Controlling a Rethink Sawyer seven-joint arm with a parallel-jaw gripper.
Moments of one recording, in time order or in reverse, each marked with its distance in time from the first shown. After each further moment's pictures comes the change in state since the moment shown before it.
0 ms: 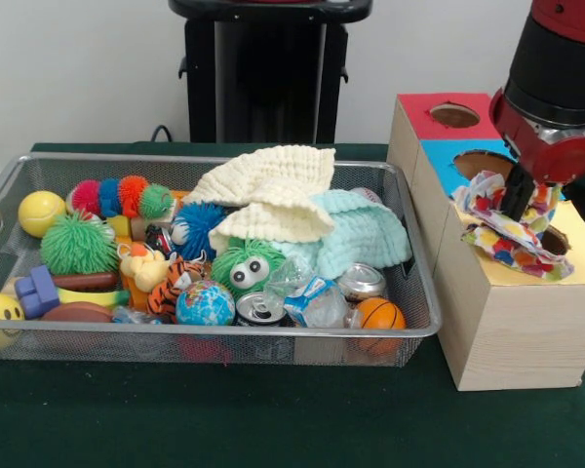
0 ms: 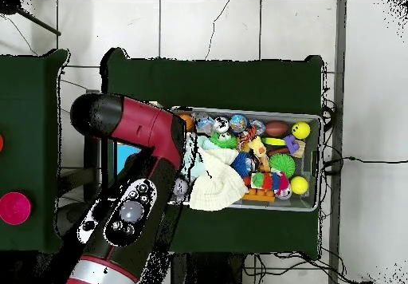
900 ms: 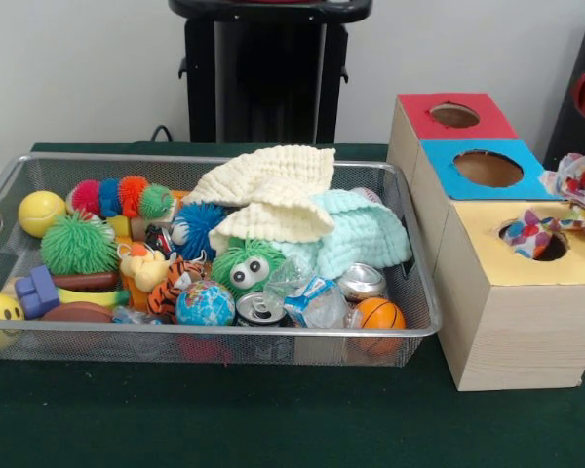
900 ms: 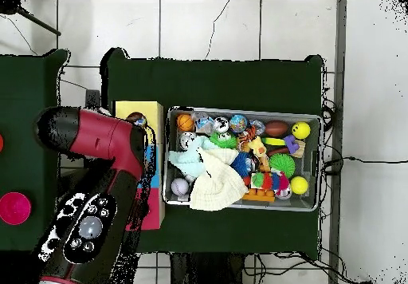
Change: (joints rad) arm 0.112 -0.018 0.025 0.025 0.059 -0.012 0.017
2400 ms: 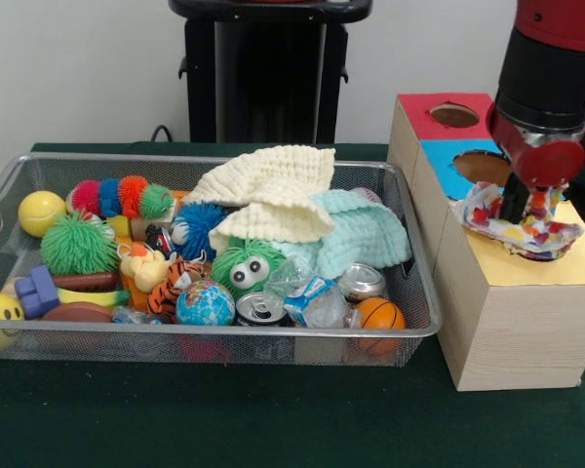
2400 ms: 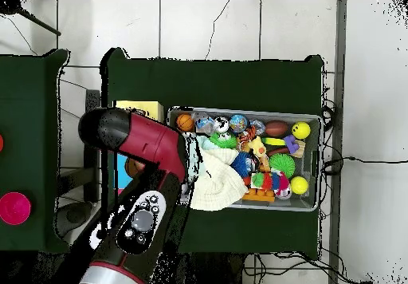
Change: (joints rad) arm -0.125 -0.036 0.063 0.119 -0.010 -0.162 0.000
